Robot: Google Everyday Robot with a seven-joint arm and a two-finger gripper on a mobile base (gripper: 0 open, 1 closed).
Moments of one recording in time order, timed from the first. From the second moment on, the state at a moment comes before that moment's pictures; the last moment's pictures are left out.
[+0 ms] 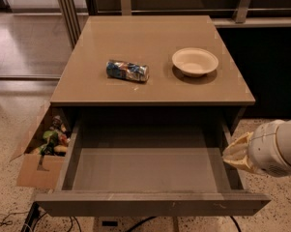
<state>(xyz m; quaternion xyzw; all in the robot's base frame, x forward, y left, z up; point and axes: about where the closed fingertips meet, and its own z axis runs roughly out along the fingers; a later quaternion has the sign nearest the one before) 0.395 -0.210 0.794 -0.55 0.80 0.02 0.25</state>
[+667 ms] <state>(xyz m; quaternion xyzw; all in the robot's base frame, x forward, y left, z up) 0.345 -0.212 0.766 -0.53 0.81 0.08 0.24</state>
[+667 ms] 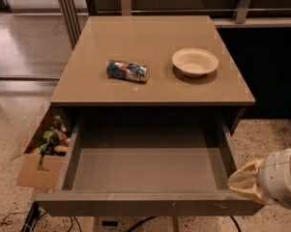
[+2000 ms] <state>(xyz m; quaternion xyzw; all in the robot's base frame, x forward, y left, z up) 0.262 -0.161 0.662 -0.55 0.81 0.16 0.14</state>
